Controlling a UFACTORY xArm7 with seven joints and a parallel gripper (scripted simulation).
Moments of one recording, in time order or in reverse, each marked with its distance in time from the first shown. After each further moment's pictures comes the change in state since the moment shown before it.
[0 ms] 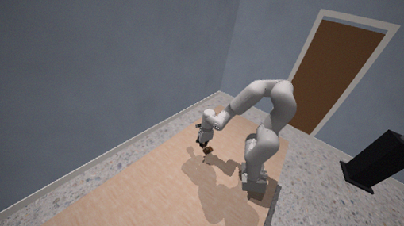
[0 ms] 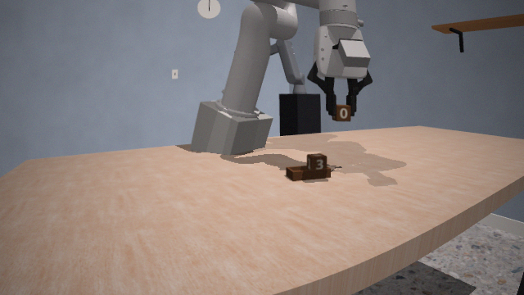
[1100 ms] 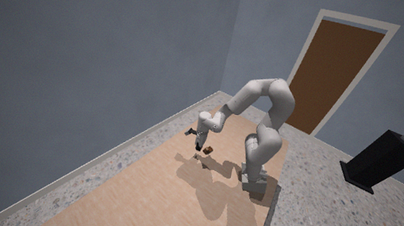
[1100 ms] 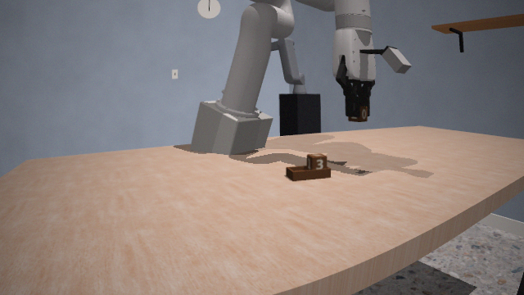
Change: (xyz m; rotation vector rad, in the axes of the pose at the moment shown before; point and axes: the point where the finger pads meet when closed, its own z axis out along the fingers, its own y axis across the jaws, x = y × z) arm -0.012 -0.039 0.001 0.014 0.007 -0.642
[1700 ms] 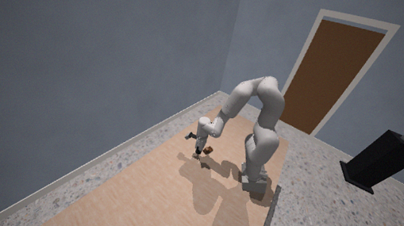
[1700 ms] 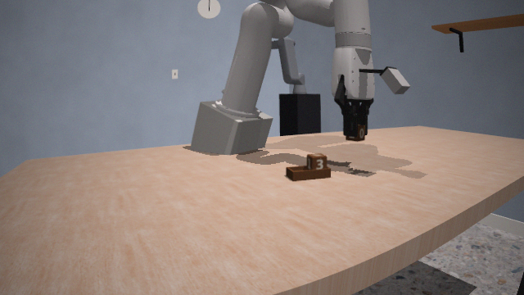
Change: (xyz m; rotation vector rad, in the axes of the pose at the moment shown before) arm -0.005 0.001 0.038 -0.006 -0.006 -0.002
